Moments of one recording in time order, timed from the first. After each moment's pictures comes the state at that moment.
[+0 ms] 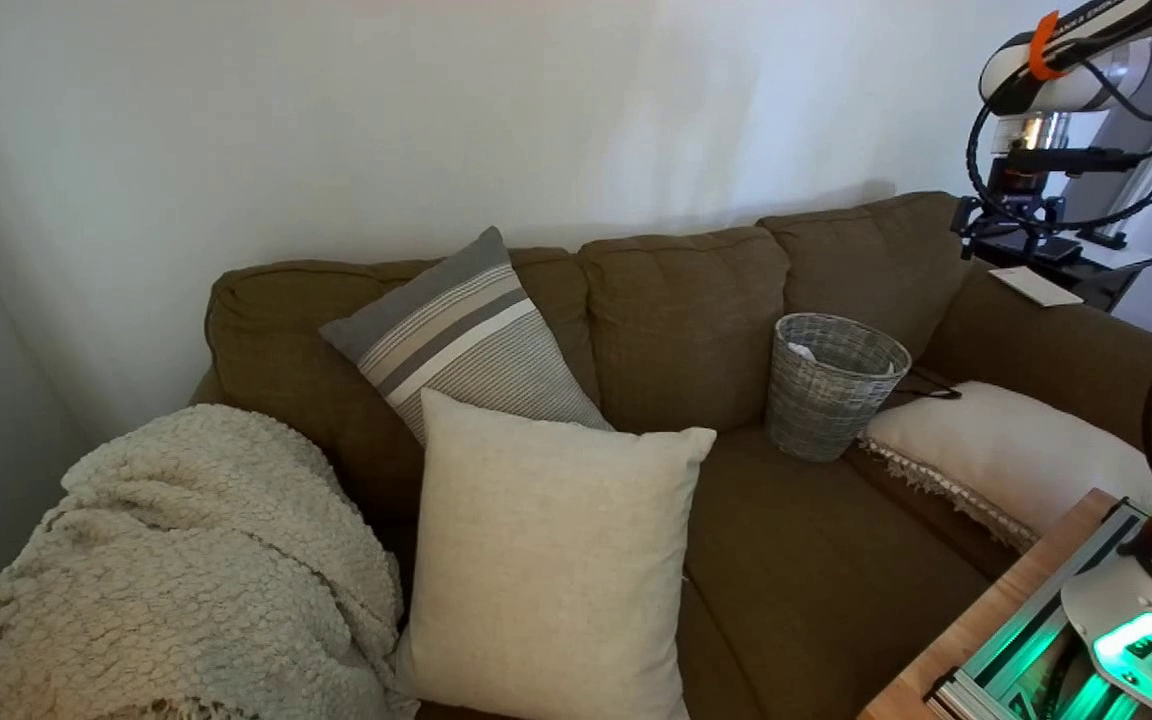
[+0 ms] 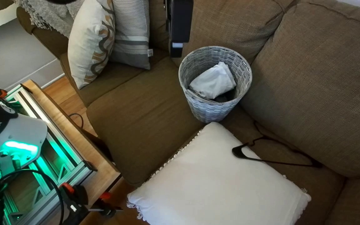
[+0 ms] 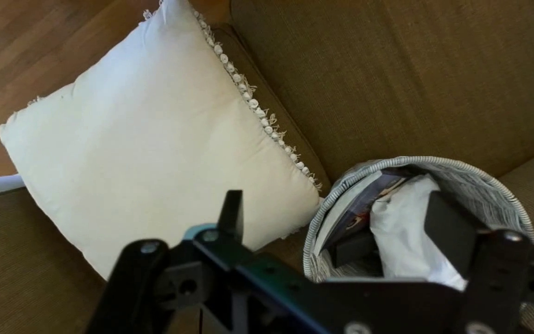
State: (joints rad) arm -0.32 0.12 -0.32 -1.99 -0.06 1.88 0.09
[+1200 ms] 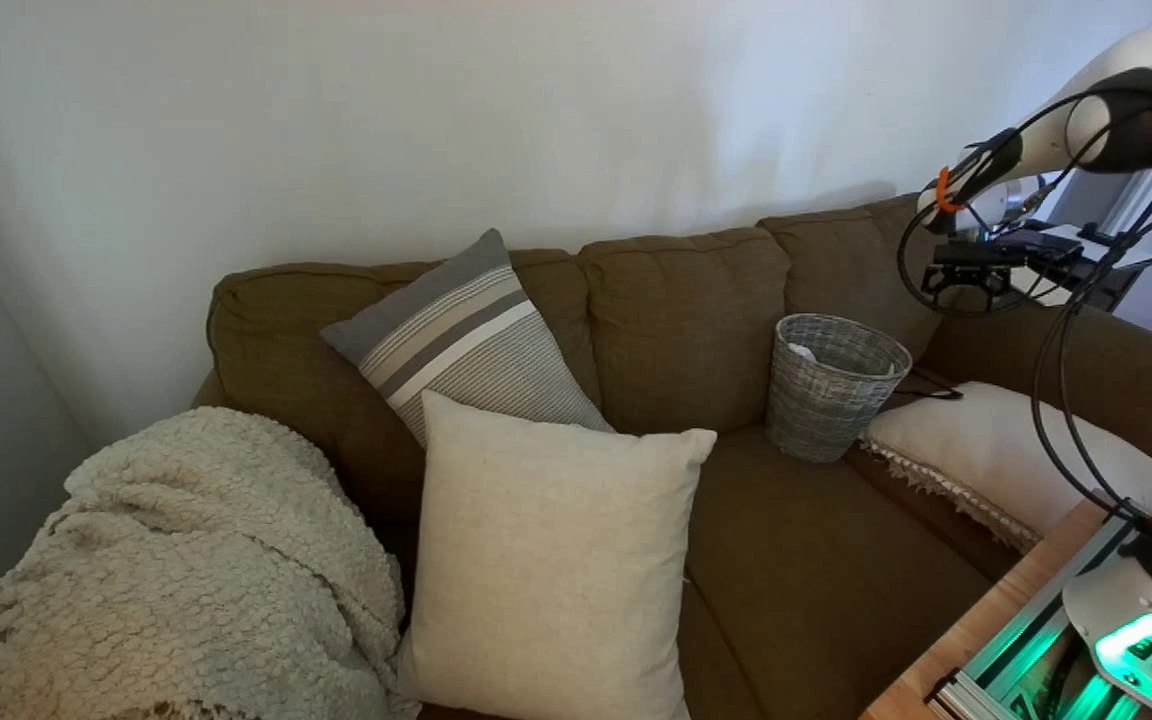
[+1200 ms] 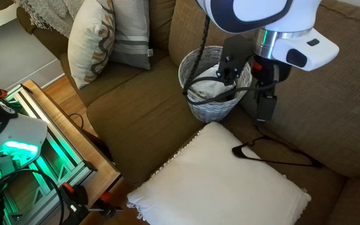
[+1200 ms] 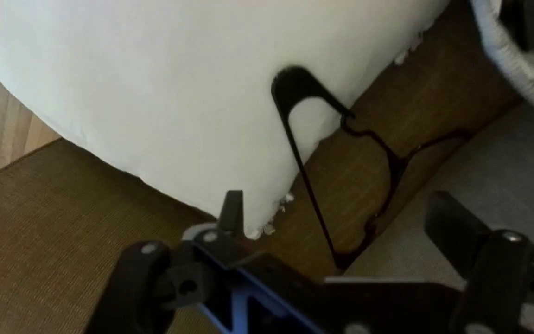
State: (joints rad) arm -0.42 0.83 -0.40 -1.51 -0.01 2.27 0.41
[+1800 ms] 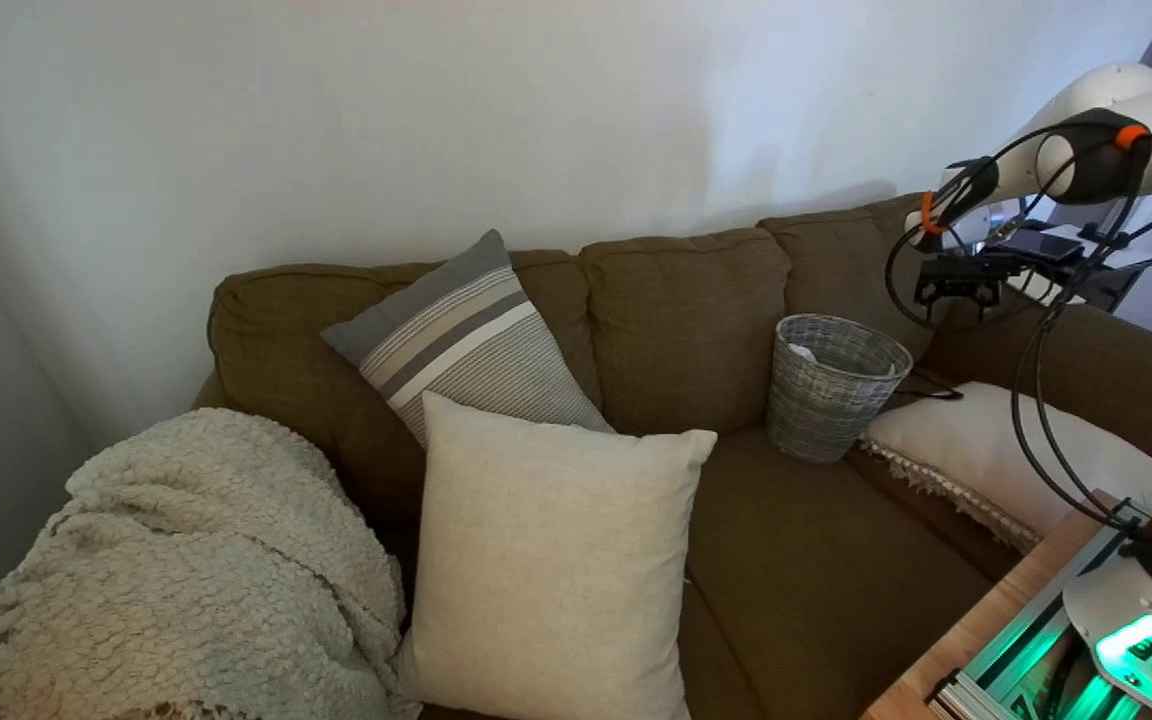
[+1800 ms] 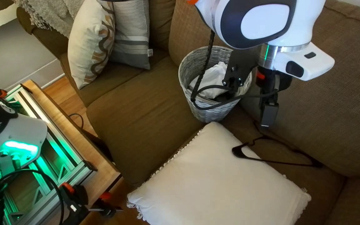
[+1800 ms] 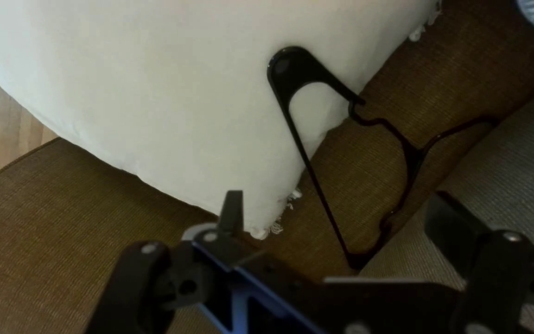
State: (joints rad) arm -0.41 0.94 -0.42 -1.41 -0.01 2.28 0.47
